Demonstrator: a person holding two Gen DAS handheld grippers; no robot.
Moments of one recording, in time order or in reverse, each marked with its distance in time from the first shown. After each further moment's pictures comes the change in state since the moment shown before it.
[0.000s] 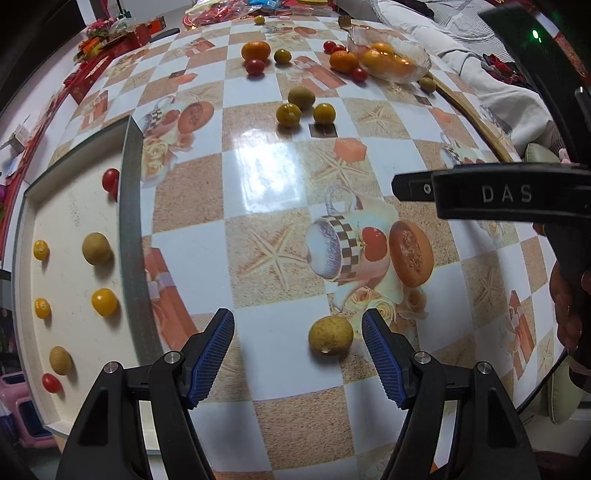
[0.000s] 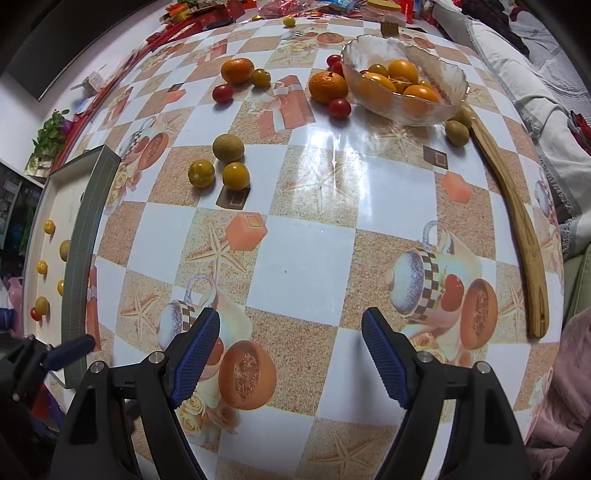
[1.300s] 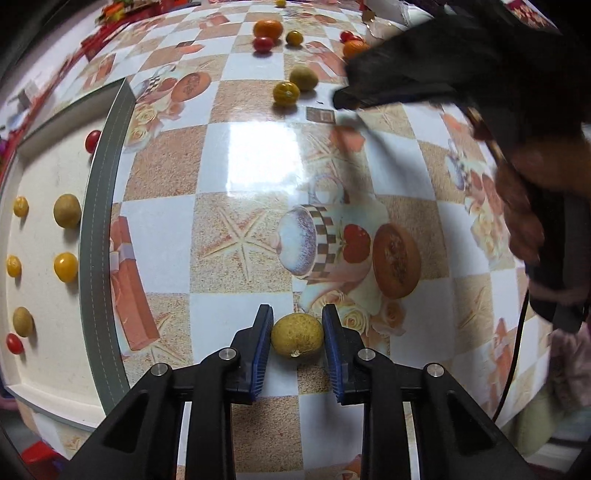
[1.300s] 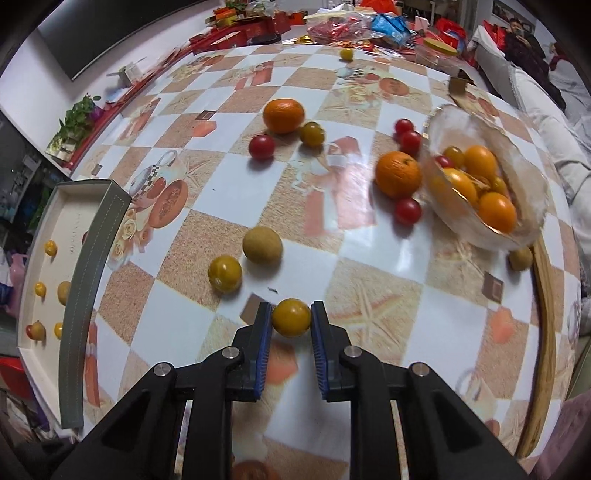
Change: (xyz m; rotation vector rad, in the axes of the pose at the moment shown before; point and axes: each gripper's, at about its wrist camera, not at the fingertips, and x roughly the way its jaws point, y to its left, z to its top) left arm 0.013 -0.010 0.003 -0.150 0.029 -0.059; right arm 0.023 0.022 0.071 -0.150 -0.091 0.050
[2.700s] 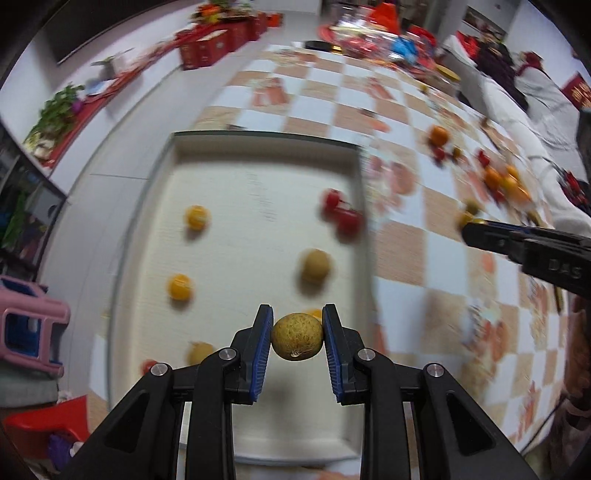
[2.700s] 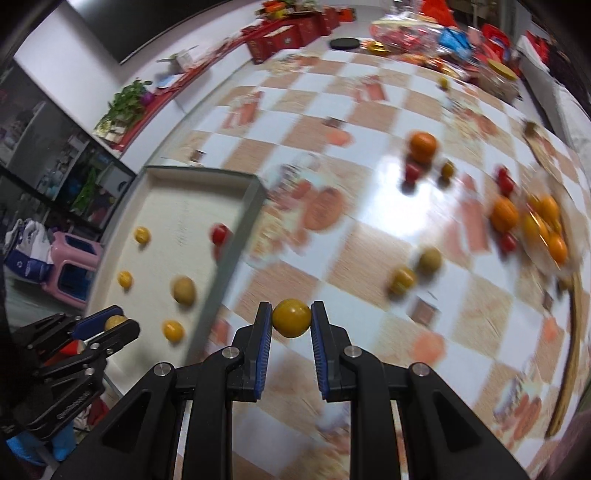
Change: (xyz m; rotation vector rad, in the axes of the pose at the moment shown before) left arm -0.075 0.178 0.015 -0.245 -0.171 0.161; right arm -0.031 0.121 0.018 -0.105 0.033 0.164
